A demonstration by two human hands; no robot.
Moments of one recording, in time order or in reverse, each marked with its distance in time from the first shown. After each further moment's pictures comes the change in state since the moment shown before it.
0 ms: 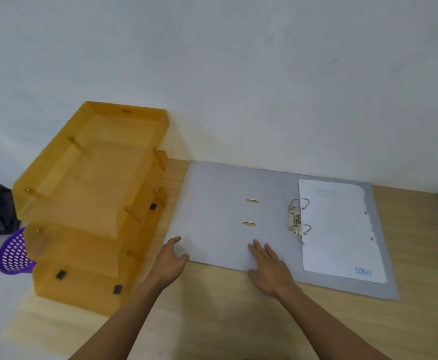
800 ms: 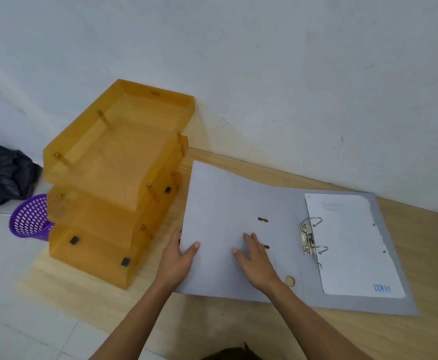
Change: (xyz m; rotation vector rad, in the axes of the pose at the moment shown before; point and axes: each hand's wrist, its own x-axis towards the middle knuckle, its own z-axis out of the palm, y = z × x) left_hand -0.048 -0.012 0.014 -0.273 0.201 0.135; right_hand -0.013 -0.050 0.010 0.426 0.013 -0.015
